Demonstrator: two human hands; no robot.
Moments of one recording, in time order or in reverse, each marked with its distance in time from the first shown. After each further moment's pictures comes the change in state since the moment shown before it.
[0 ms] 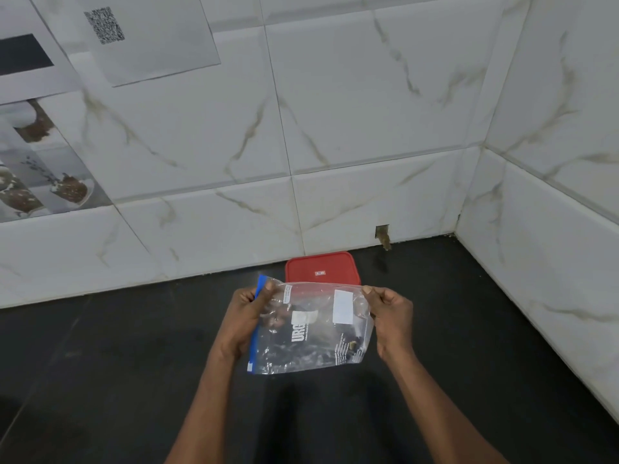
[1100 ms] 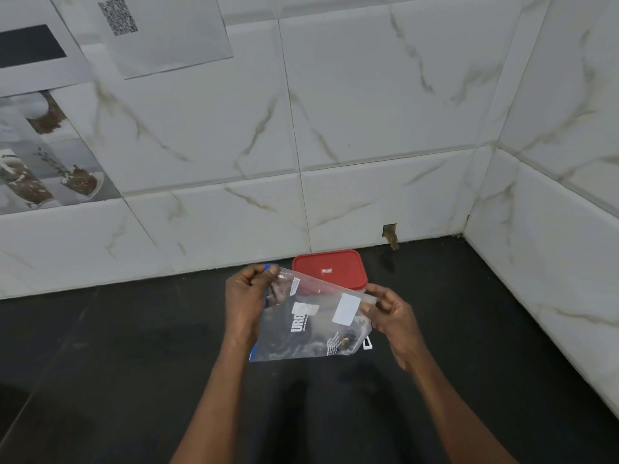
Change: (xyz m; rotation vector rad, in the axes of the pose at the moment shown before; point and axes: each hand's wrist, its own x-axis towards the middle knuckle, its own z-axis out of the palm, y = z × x) left_hand 0.009 0.011 0.007 -0.044 0.291 0.174; right_hand 0.002 0.011 -0.021 -0.087 -0.397 0.015
